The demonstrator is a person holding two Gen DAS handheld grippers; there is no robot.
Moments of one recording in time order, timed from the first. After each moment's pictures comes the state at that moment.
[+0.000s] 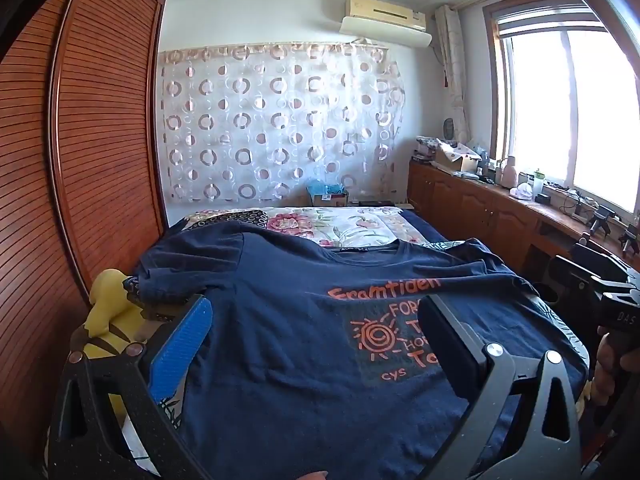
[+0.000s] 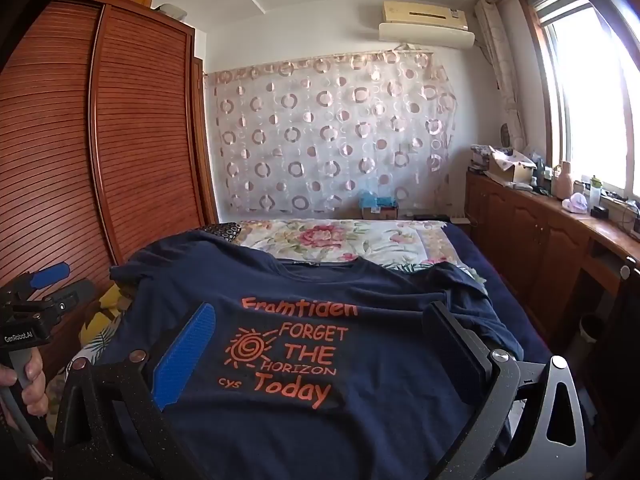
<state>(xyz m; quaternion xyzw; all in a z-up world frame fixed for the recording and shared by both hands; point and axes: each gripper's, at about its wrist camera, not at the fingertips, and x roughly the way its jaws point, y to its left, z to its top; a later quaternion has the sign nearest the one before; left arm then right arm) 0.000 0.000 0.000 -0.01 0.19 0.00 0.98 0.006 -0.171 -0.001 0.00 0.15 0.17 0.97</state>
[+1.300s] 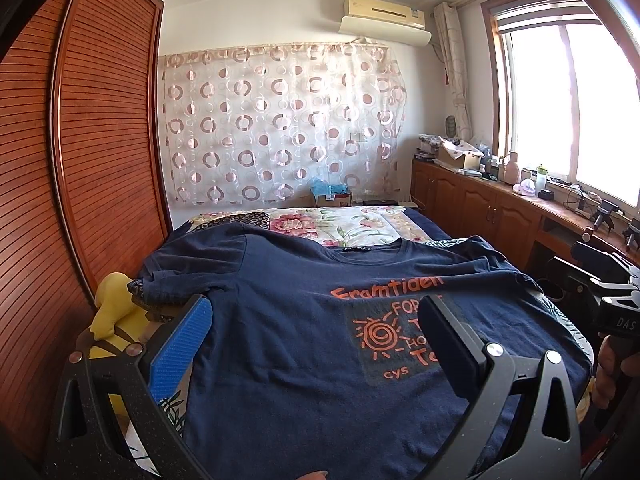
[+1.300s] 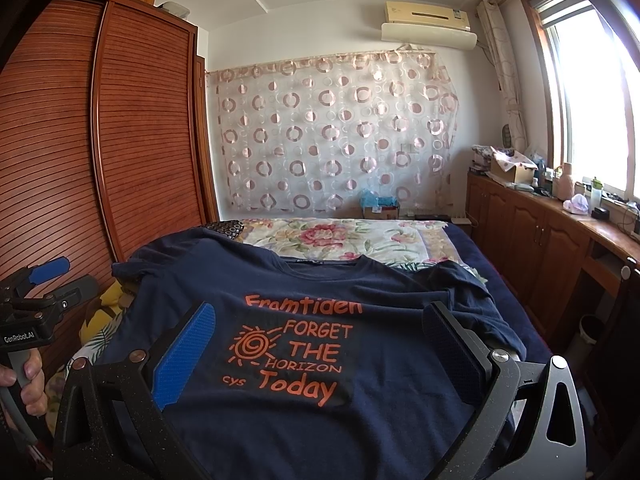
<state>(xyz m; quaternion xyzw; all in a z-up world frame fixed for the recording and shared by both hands) -0.001 0.003 0.004 0.00 0.19 0.01 0.98 0.003 -0.166 -0.002 -0.01 0.16 0.17 0.97</state>
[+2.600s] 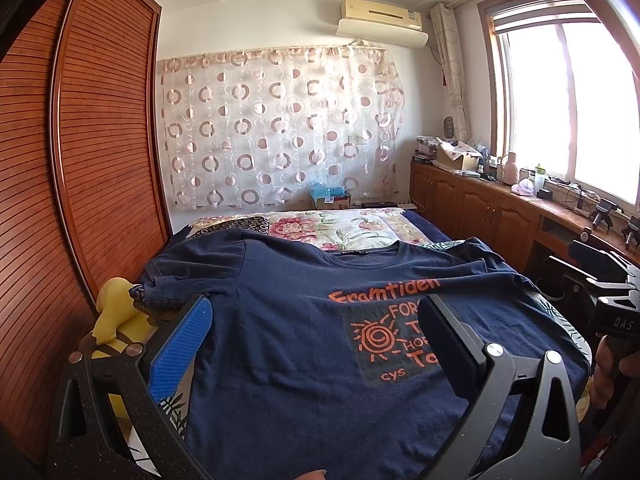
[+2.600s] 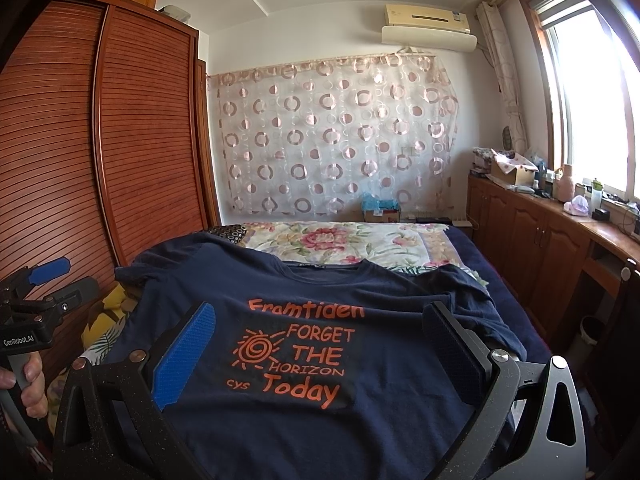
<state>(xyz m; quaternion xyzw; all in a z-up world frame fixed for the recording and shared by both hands) -0.004 0.004 0.009 0.00 0.19 0.01 0.98 0.001 -0.165 0.000 -0.01 0.15 0.17 0.97</state>
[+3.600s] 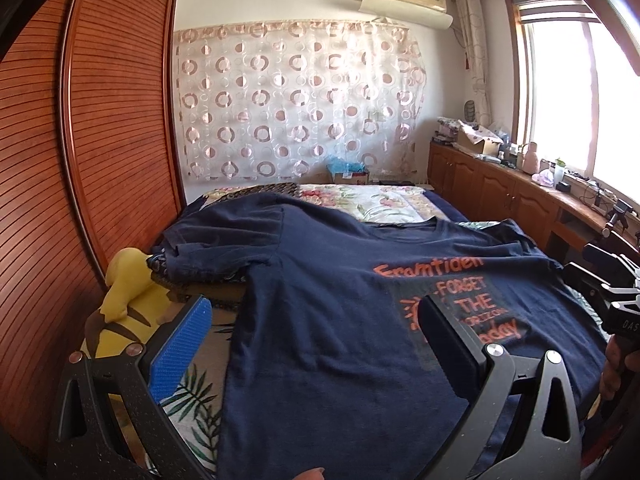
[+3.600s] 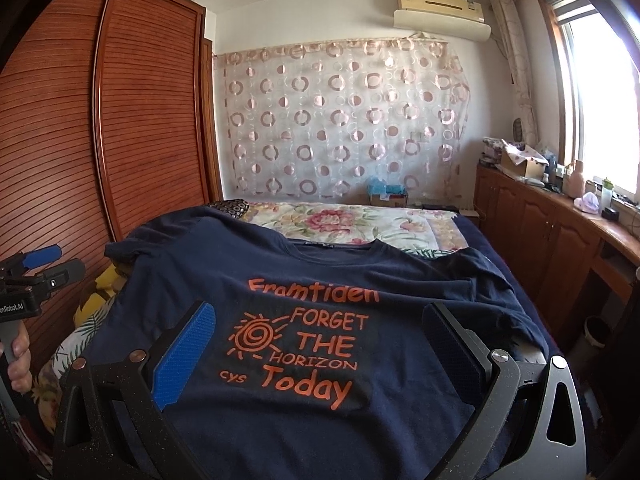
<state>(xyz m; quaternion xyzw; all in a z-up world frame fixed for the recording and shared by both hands) 0.018 0.059 -0.018 -0.01 0.24 0.03 0.97 0.029 -0.149 -0.013 -0.03 0.18 0.18 0.97</state>
